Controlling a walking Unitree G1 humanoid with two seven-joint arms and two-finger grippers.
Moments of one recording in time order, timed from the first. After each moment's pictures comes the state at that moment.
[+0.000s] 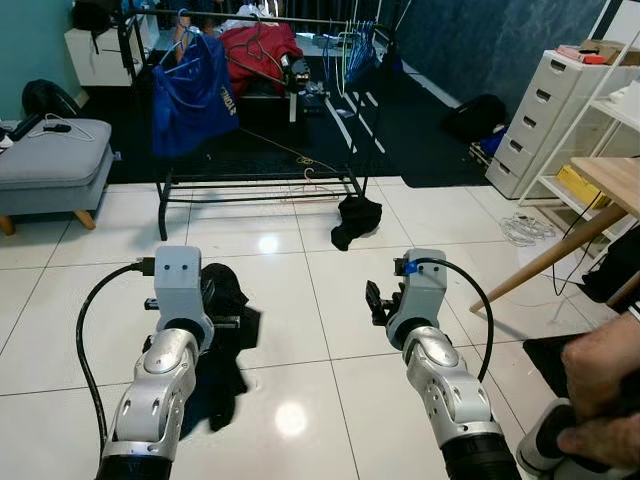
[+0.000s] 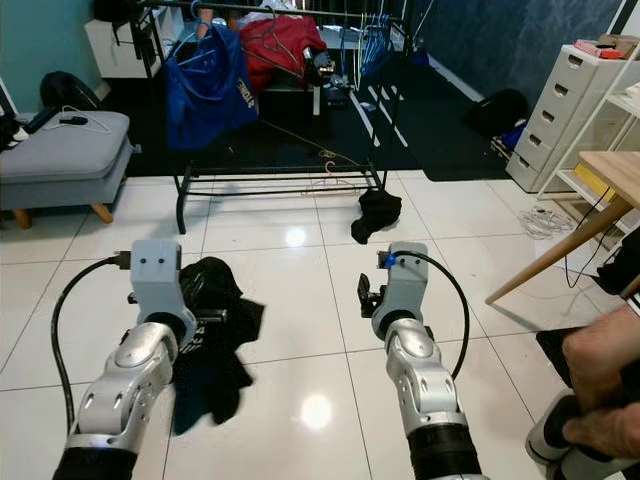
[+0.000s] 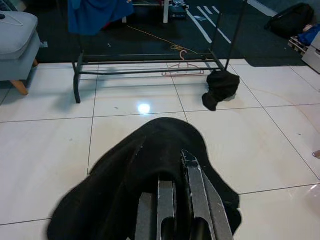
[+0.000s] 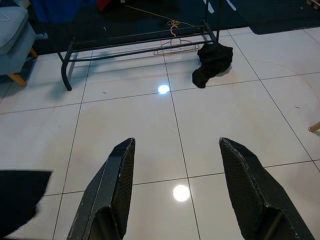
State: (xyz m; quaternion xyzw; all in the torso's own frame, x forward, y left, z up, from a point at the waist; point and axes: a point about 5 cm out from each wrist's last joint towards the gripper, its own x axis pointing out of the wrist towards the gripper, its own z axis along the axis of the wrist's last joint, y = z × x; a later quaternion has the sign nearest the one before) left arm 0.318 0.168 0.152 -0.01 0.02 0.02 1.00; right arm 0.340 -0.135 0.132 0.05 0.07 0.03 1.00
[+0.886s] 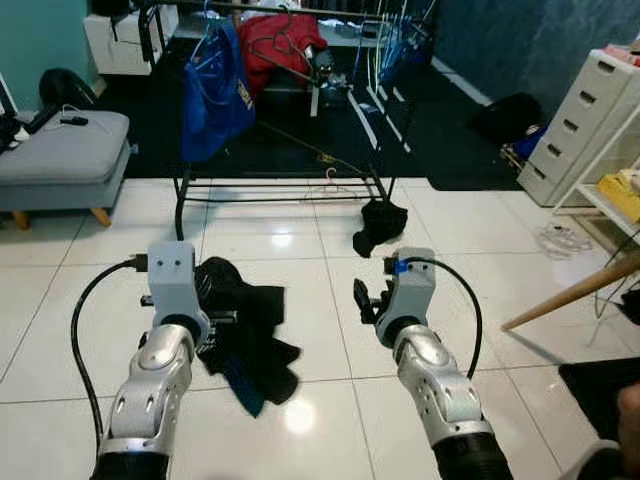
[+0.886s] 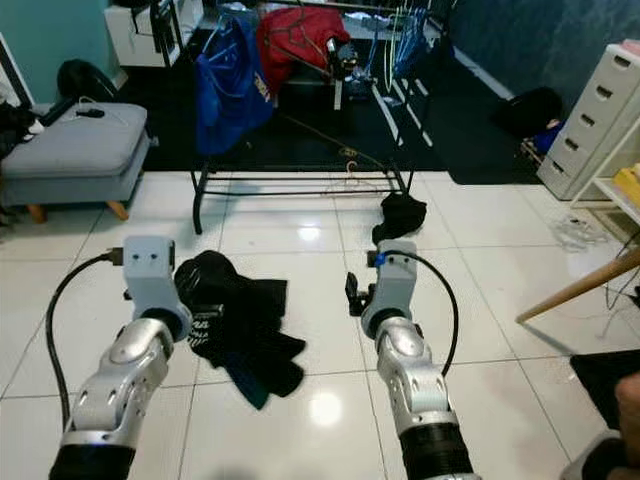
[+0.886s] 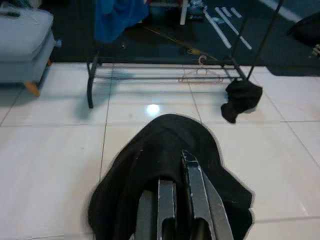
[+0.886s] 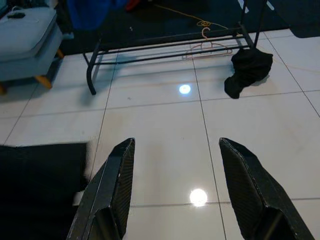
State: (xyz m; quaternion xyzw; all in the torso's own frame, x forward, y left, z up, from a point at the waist) left arm 0.320 0.170 0.157 -0.02 0.01 0.02 1.00; right arm 0.340 -0.126 0.135 0.05 0.06 0.05 1.00
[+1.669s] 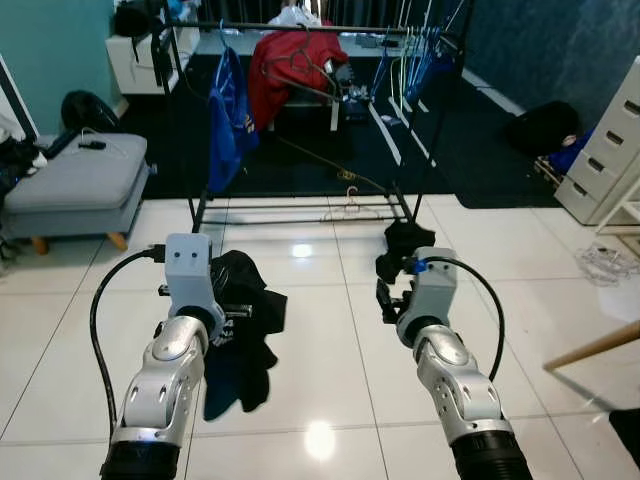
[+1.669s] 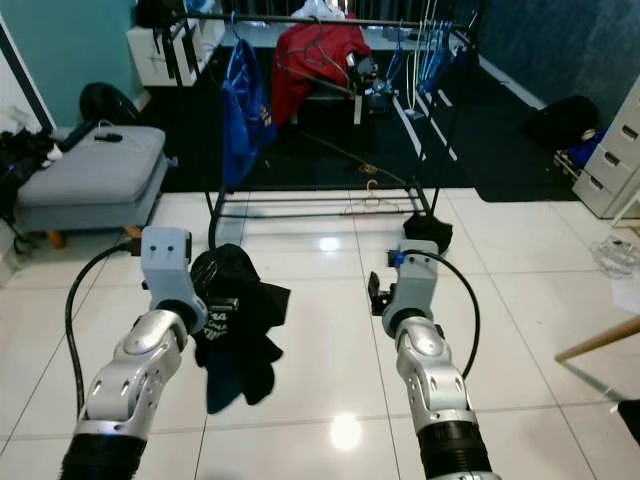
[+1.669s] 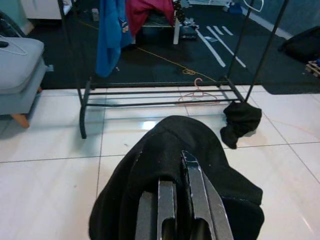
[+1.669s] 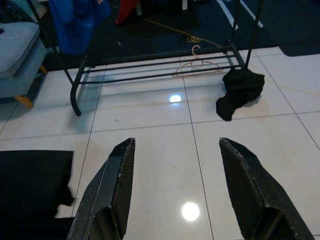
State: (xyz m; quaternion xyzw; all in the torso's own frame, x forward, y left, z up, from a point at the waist) left arm 0.325 0.161 0.165 -0.02 0.00 0.00 1.00; right arm 0.340 -0.141 0.133 0.05 0.06 0.02 1.00
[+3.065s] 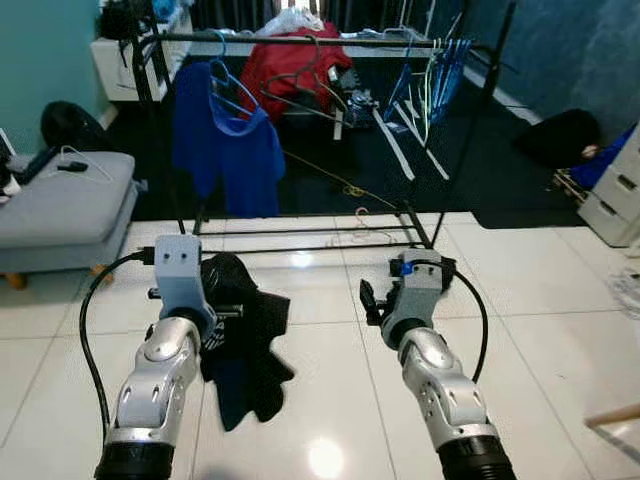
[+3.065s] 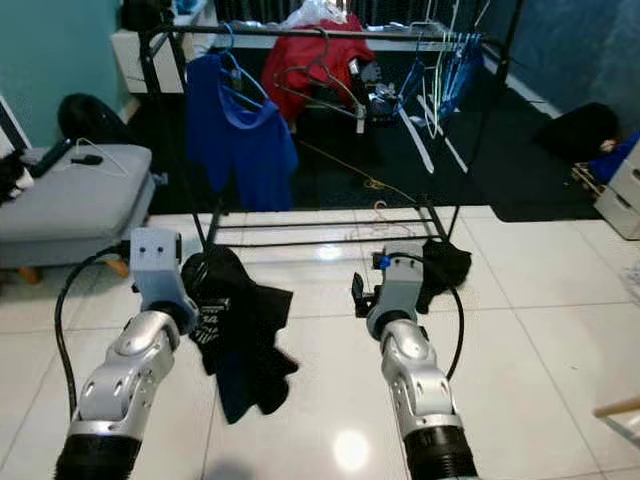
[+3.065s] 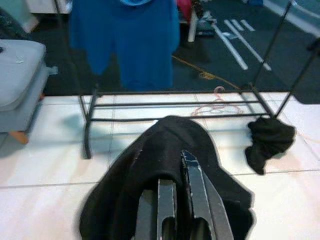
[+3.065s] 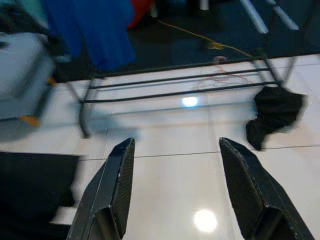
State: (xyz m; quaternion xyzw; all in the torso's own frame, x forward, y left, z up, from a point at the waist) left arm 0.329 0.162 0.165 -0.03 0.00 0.00 1.00; right arm 0.339 -0.137 0.133 0.04 0.06 0.03 1.00
